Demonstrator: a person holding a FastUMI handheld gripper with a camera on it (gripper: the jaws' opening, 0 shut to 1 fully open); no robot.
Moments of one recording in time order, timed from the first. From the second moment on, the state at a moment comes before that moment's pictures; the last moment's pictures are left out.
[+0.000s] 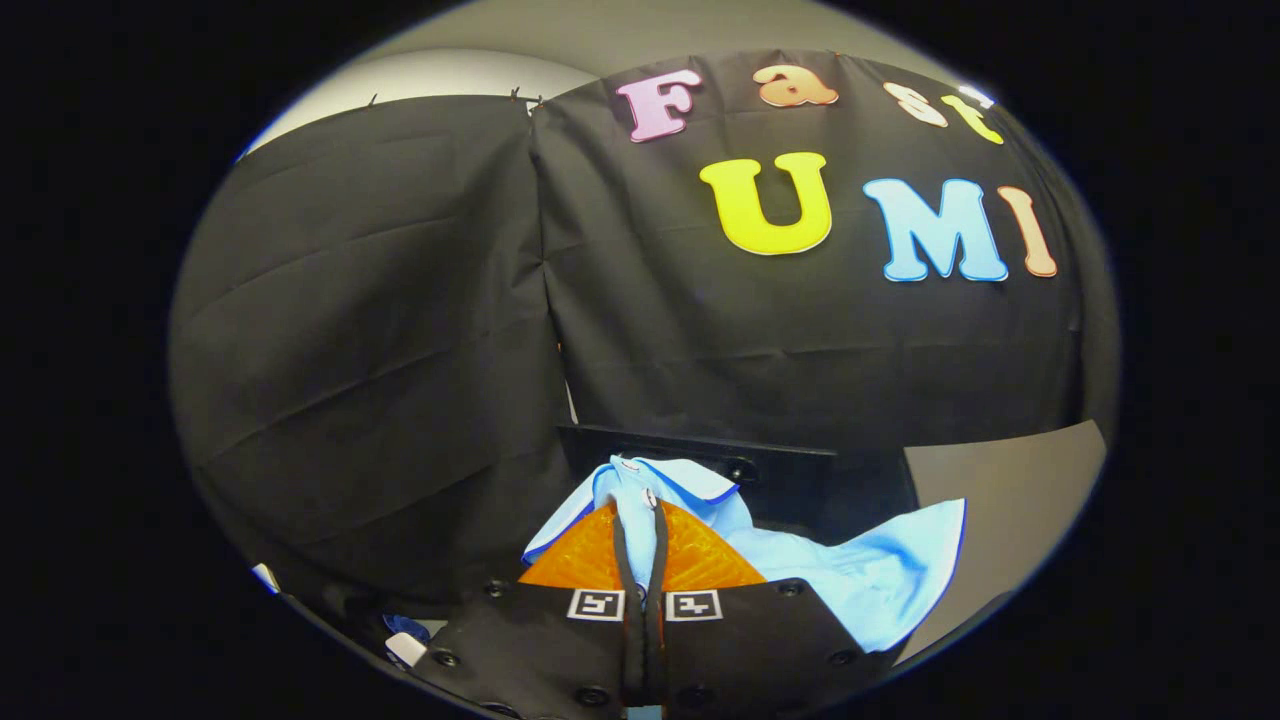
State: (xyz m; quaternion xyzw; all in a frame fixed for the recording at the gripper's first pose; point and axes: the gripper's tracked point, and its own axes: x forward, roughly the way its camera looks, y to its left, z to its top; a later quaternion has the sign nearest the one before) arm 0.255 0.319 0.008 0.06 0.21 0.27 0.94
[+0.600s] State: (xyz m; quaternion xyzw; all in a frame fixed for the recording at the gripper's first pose) arm 0.252 0.397 -0.111 0.03 0.28 0.28 0.92
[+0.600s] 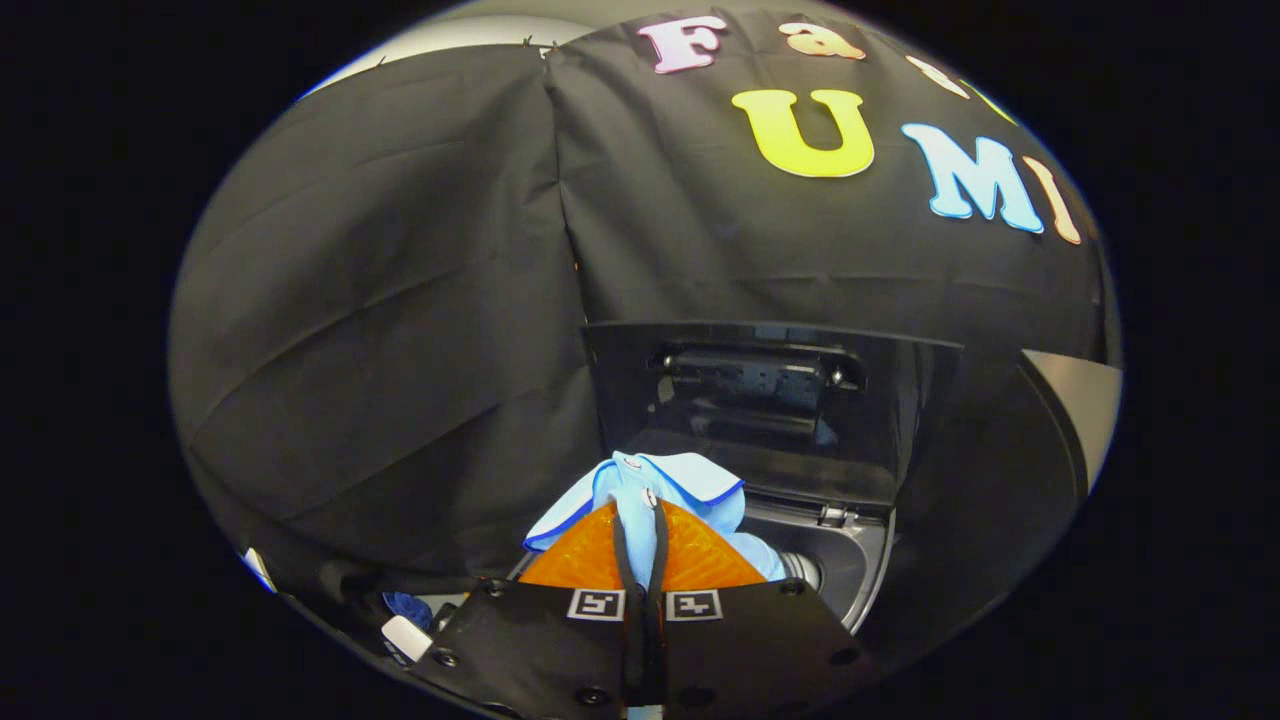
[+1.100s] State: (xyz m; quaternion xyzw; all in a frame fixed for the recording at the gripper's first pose) arm 0.278 0.377 -0.205 -0.02 0.34 0.22 0.92
